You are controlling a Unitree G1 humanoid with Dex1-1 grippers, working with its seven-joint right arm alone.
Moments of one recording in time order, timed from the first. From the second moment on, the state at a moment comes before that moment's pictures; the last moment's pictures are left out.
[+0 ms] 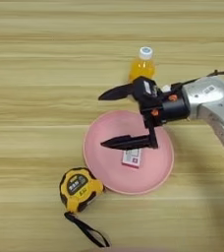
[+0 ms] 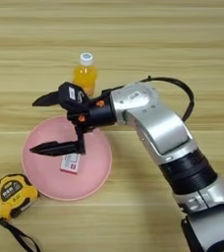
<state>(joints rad) -0.51 -0.46 0.36 -0.15 0.31 0.45 1.23</state>
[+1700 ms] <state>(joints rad) -0.54 -0.30 0.67 0.19 -0.09 0.02 1.41</state>
